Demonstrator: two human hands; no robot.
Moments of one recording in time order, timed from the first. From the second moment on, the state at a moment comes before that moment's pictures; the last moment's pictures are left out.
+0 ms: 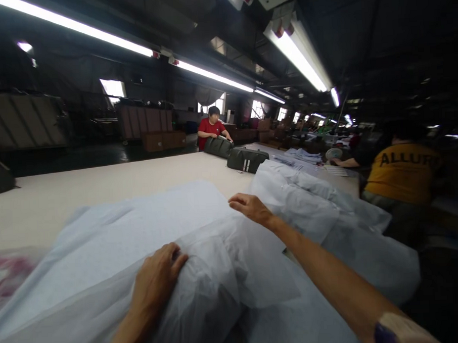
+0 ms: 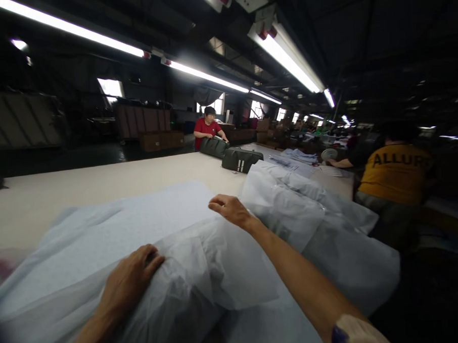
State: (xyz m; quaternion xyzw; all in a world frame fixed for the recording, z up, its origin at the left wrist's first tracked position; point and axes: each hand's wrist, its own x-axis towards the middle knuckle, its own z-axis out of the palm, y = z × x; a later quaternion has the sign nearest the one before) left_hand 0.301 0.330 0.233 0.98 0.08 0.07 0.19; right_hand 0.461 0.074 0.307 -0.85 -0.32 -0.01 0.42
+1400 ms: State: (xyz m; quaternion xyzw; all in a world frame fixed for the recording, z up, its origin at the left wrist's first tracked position) left_hand 0.295 0.333 0.239 0.90 0.15 0.15 0.39; right_hand 0.302 0.053 0.165 -0.76 -0.10 0.16 0.62
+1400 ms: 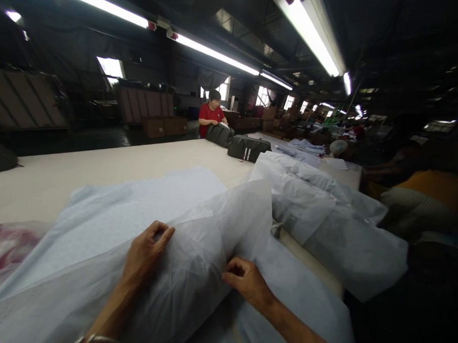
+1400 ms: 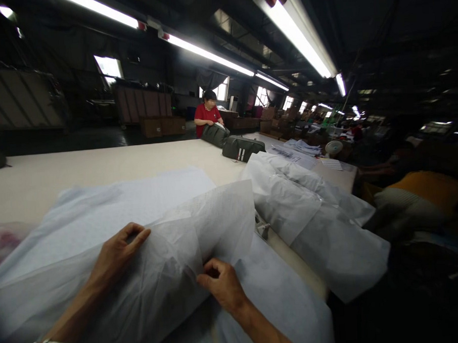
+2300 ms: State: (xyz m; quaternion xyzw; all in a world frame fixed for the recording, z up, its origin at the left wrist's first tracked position) left_hand 0.293 0.325 0.230 0.95 0.13 0.19 0.20; right_hand 0.338 0.100 0.231 -0.86 -0.37 -0.24 0.27
